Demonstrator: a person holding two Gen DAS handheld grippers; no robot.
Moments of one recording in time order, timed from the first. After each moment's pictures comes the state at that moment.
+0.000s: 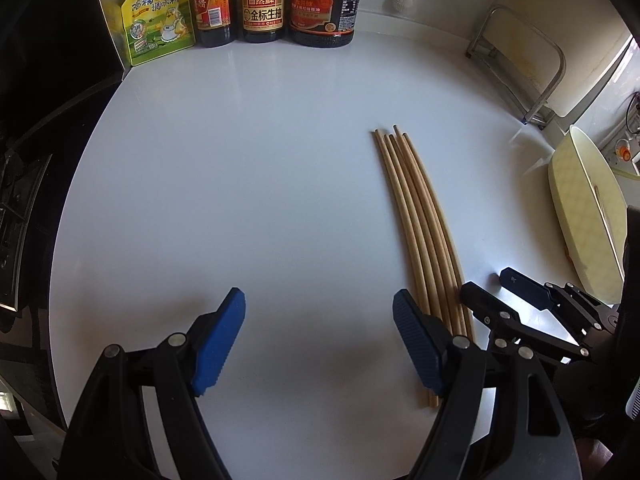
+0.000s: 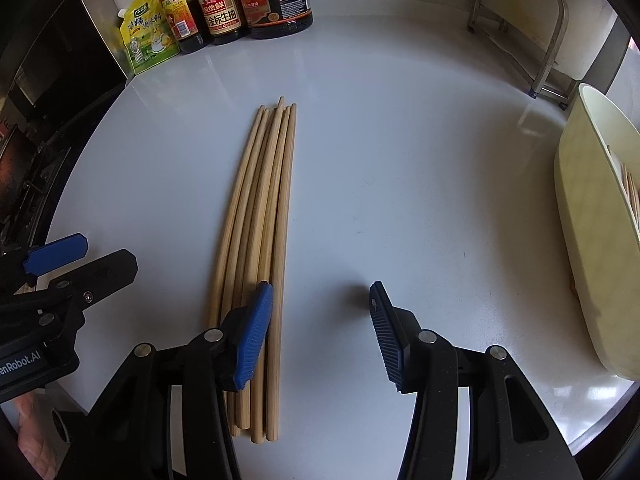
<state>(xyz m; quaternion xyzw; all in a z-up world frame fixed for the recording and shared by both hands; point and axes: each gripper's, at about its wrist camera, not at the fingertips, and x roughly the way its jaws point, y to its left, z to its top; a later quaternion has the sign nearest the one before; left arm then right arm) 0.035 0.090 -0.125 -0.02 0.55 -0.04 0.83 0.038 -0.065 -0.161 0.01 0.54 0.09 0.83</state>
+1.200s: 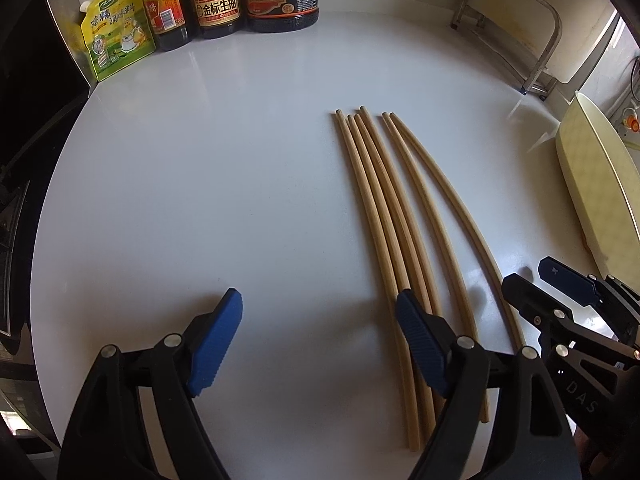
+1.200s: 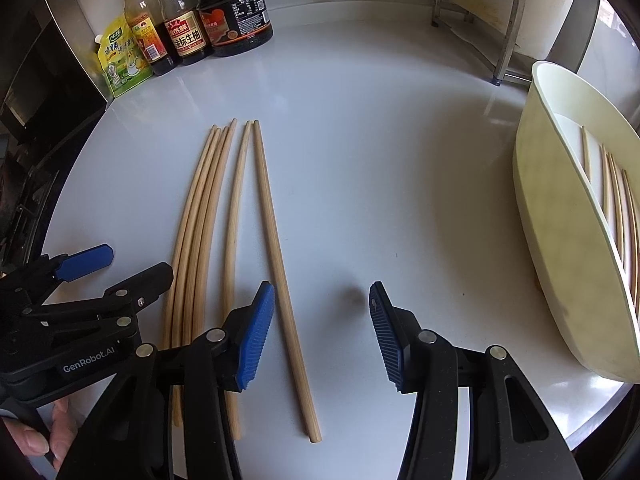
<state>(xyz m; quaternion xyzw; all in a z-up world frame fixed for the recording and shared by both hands) 0.058 0.050 -0.152 0.02 0.56 -0.05 0.83 0.034 -0.106 -0.160 0.03 0.53 0.07 0.84</state>
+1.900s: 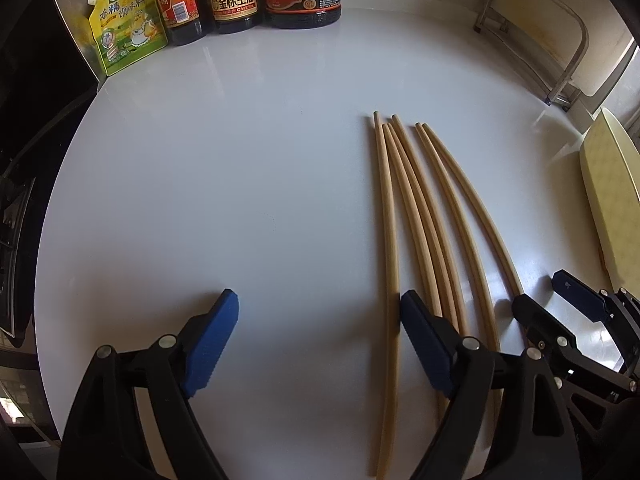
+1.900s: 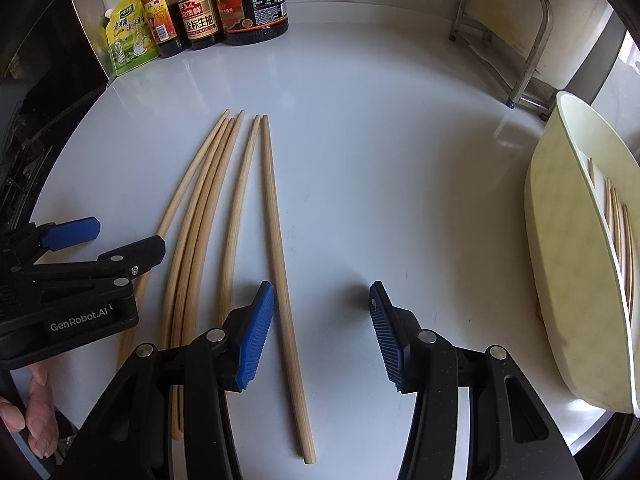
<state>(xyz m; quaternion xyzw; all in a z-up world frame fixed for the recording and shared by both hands) 0.076 0.058 -0.158 0.02 0.57 -0.02 0.82 0.043 -0.087 -0.166 -0.03 0.53 0.06 0.85</state>
